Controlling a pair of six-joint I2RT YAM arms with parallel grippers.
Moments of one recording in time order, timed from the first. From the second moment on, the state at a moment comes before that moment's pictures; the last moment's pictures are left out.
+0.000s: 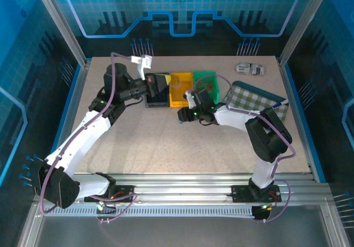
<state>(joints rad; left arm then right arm) -0.33 1.26 1.15 -0.02 0.61 -0.59 0.58 1.80 1.05 -0.11 -0.20 0.31</state>
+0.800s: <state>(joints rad) -0.23 1.25 1.15 0.21 0.32 -0.71 0.44 1.51 0.73 -0.14 -0.02 0.46</state>
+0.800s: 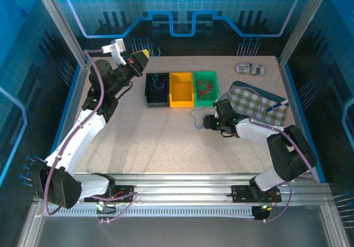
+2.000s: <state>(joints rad) -0.25 1.60 1.41 0.29 0.32 -0.69 0.46 1.50 0.90 -0.10 -0.18 0.38</state>
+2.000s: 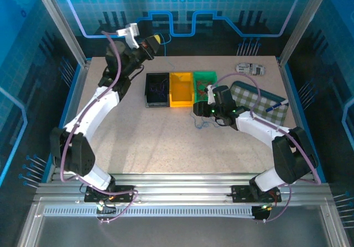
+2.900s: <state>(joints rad) -0.39 1.91 1.42 0.09 0.02 -0.64 0.46 1.46 0.85 -0.12 -0.15 0.38</state>
